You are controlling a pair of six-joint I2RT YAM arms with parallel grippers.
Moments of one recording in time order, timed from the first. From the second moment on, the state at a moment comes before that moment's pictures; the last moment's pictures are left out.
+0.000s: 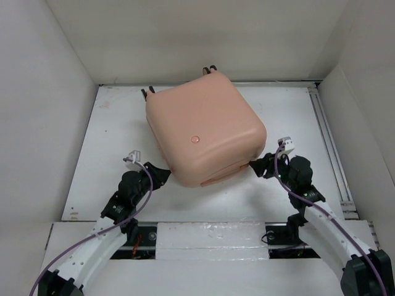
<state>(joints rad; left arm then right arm) -0.44 0.44 0.14 -0.08 0.00 -0.85 0.29 0.69 0.25 0.18 -0.29 0.33</state>
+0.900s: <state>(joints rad) -0.43 0.60 0.12 0.08 0.08 -0.81 0.29 0.81 0.21 0.32 -0.46 0.33</state>
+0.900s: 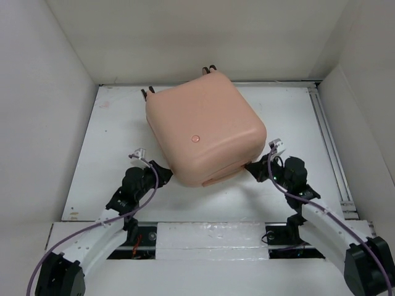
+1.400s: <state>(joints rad) -0.67 0.95 0.15 0.17 -0.03 -0.80 0.88 0.80 0.35 0.03 0.10 0.36</state>
